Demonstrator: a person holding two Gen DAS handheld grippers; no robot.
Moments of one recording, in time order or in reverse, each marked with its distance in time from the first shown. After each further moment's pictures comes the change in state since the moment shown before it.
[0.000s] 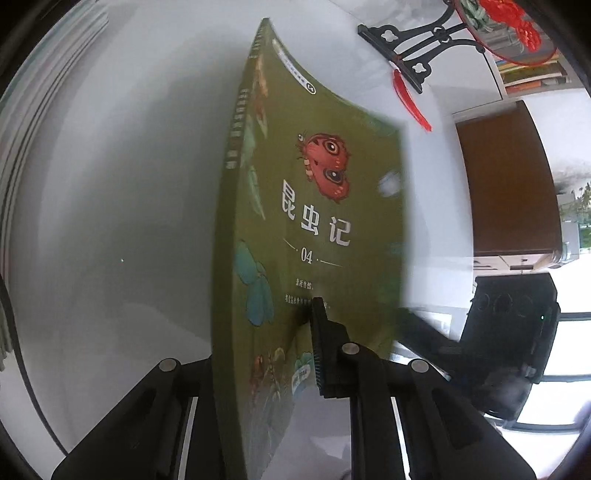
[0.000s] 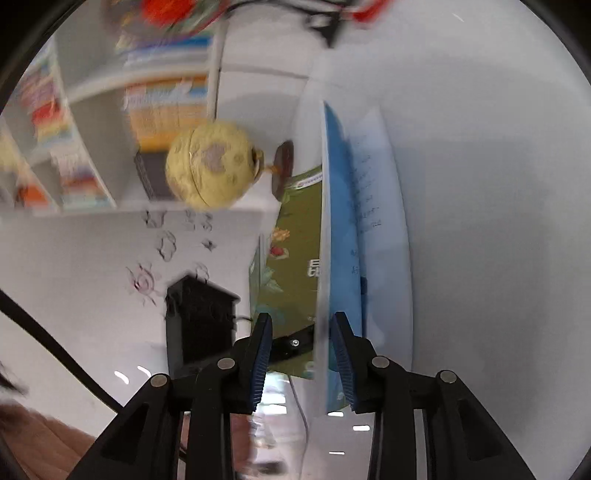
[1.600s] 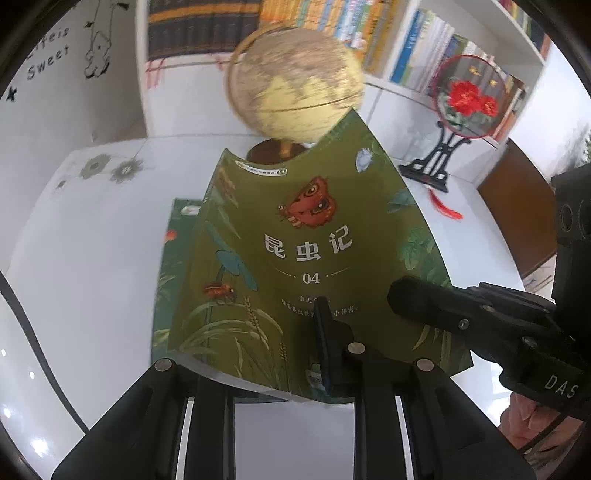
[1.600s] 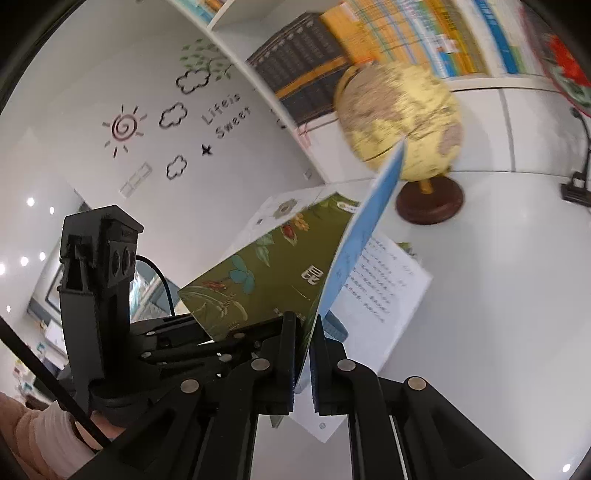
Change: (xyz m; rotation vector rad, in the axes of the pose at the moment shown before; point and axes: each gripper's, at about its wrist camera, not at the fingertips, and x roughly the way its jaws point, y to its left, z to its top) left arm -0.215 0.082 -0.005 0.231 -0.462 0.325; right arm 0.164 0.258 -0.055 -0.695 0.044 -0.247
